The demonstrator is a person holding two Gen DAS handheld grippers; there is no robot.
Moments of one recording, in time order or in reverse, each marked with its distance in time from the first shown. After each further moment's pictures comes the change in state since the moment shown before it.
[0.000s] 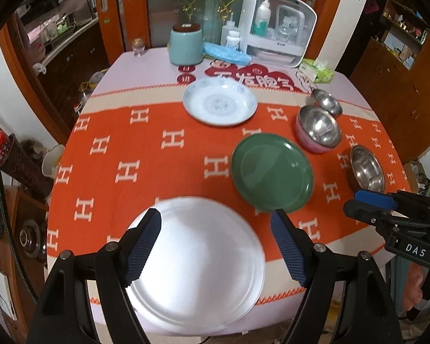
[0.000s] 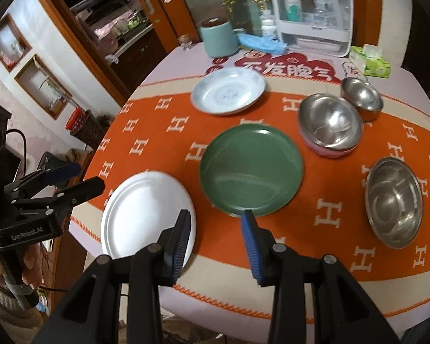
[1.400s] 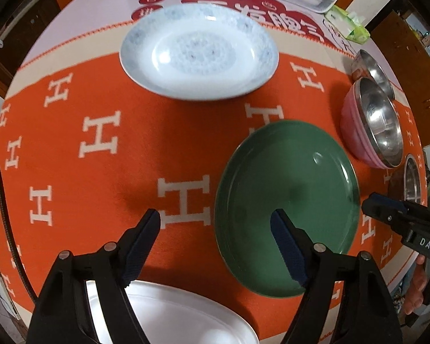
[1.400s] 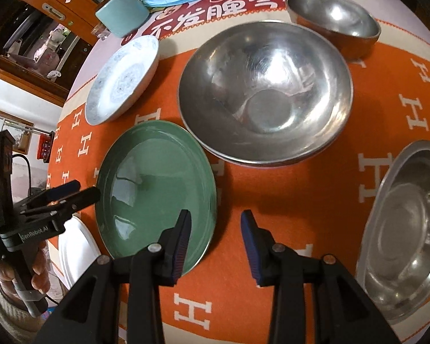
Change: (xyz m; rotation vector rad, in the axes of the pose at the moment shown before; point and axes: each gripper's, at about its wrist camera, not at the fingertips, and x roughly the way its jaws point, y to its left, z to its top) left arm 0.220 -0.014 0.068 -0.026 0.335 -0.060; right arm 0.128 -0.139 0.041 0.269 0.223 0.005
